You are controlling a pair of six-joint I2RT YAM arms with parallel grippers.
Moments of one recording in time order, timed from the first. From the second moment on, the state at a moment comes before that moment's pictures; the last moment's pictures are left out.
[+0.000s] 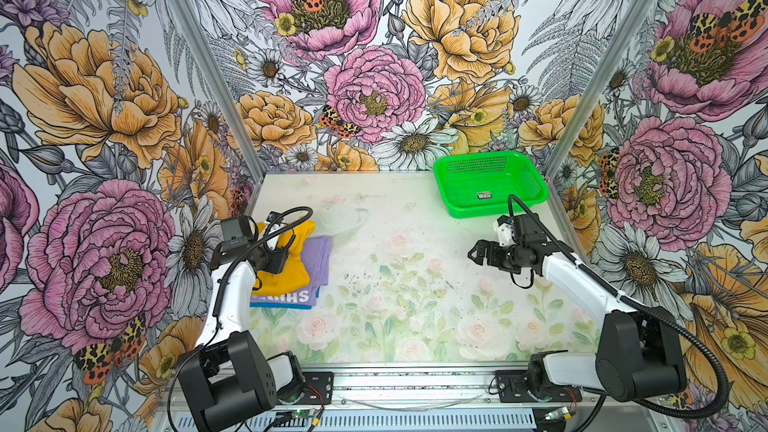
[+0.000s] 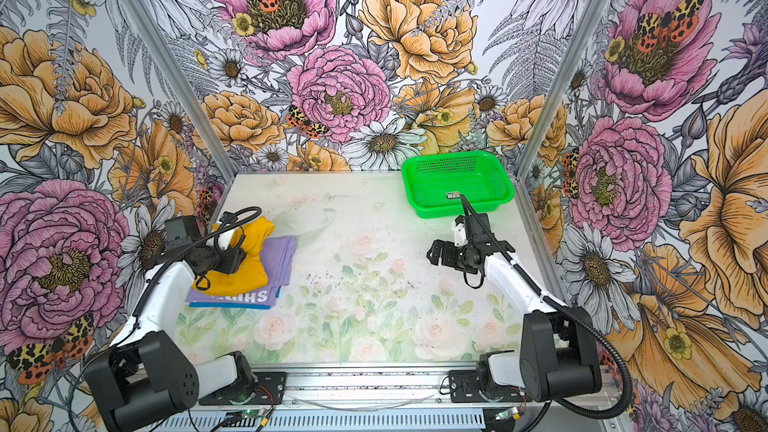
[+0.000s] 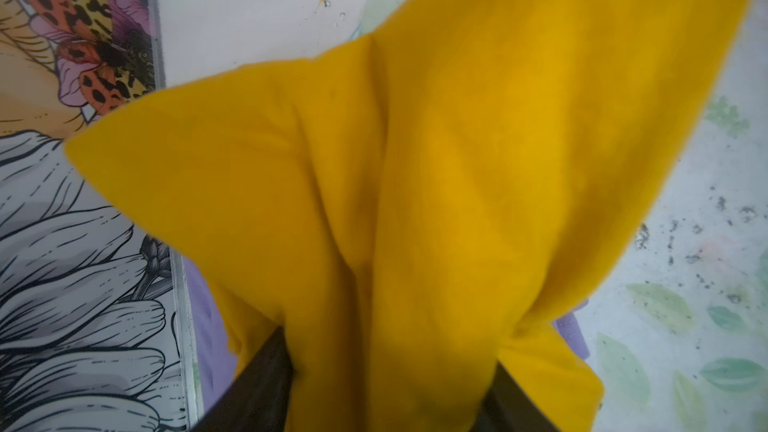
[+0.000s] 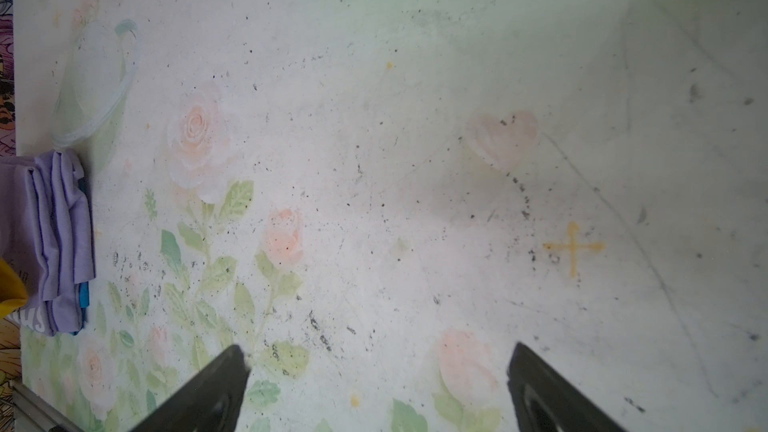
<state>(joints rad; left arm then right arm) 0.36 1.18 0.88 -0.62 0.21 0.56 0.10 1.33 0.83 -0.55 -0.36 0.30</state>
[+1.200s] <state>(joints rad) 0.45 1.07 0.90 -0.84 -0.19 -0.43 0.79 1.73 1.31 -0.53 -0.38 0.25</state>
